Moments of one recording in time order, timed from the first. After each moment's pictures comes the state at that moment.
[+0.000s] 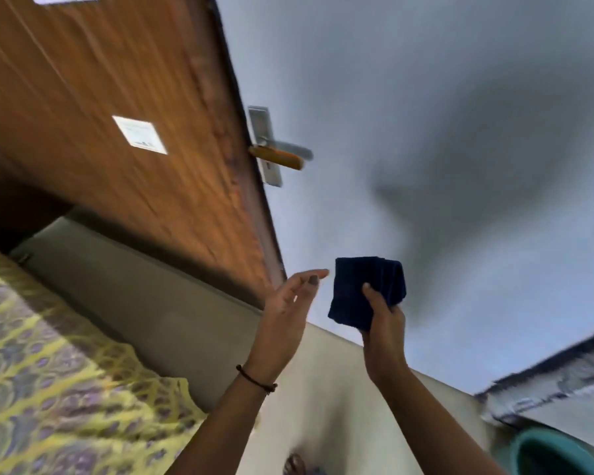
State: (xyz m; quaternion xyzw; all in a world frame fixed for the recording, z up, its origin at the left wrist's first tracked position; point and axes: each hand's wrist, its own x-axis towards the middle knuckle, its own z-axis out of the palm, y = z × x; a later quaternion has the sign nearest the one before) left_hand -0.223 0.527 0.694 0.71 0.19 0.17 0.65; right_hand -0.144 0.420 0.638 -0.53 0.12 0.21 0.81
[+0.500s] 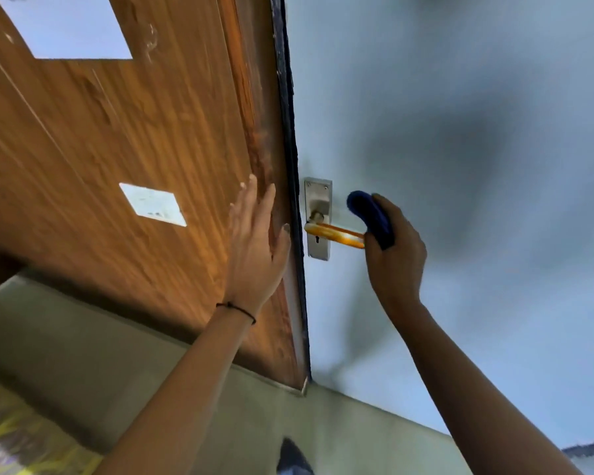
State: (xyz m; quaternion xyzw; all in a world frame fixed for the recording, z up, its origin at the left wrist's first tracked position) left_hand -0.077 0.823 0.736 0.90 0.08 0.37 0.21; right_hand -0.006 0.647 0.733 -0.79 -0.19 -0.24 0.53
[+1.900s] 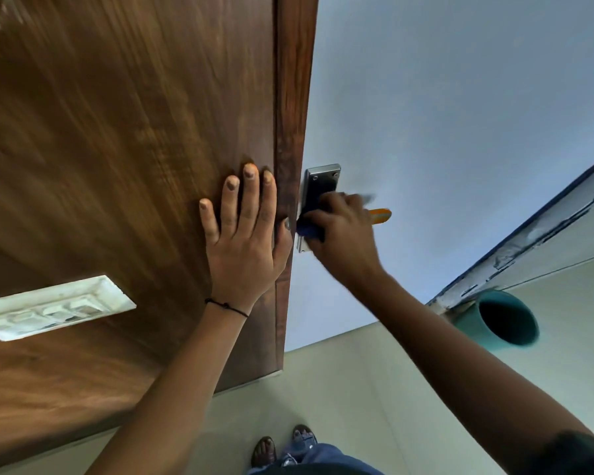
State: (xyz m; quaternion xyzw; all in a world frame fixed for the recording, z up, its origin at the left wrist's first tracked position) left_hand 0.028 0.964 0.699 0.85 -0.15 0.51 0.03; right_hand 0.018 0.808 0.712 -0.97 -0.05 -0.22 0.12
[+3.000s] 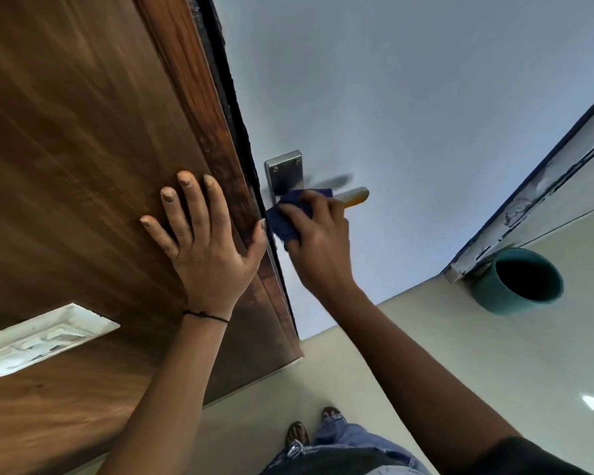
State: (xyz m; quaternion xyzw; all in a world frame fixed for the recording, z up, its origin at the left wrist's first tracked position) left_hand 0.029 0.956 0.698 0.86 -0.12 0.49 0.02; right_hand 0.002 0.819 0.686 -0.92 0.03 -0.30 0.27
